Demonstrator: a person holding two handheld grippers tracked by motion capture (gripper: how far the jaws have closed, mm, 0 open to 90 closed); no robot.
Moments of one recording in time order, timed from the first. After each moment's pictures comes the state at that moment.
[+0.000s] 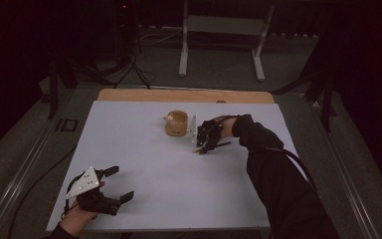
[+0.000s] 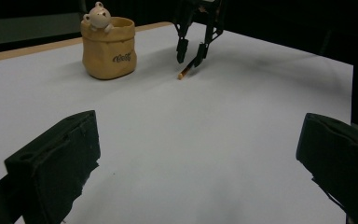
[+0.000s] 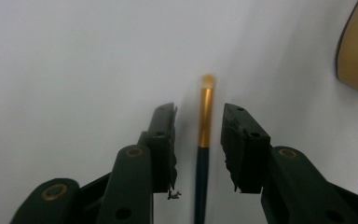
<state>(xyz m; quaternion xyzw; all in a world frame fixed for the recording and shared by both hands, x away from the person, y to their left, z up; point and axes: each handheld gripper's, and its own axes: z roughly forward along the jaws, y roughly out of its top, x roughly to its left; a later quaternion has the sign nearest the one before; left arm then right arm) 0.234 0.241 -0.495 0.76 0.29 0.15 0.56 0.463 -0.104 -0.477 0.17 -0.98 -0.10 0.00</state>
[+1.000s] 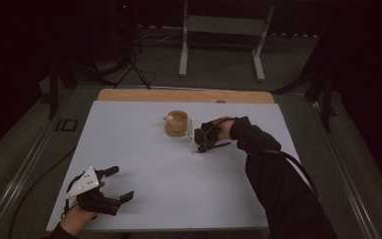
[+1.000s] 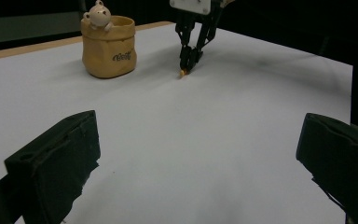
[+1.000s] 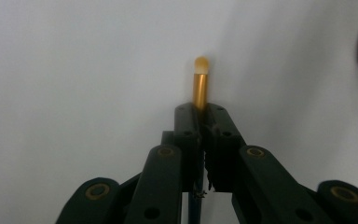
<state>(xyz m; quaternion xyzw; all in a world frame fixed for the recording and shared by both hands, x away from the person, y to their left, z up) 0.234 0.242 -0.496 0.76 0.29 0.15 0.56 0.463 -0.098 -0.486 0.16 -0.98 -0.07 0.00</state>
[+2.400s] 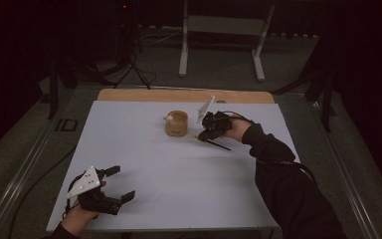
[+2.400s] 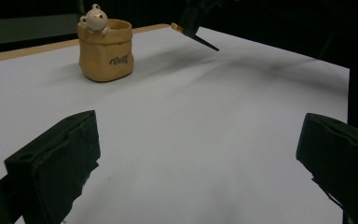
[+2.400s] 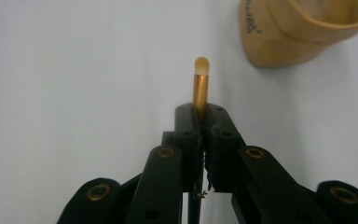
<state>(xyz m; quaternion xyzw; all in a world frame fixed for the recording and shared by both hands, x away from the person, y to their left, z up) 0.234 0.238 -0.493 0.76 0.29 0.14 0.57 0.456 -0.132 -0.431 -0.06 -0.97 -0.22 -0.02</state>
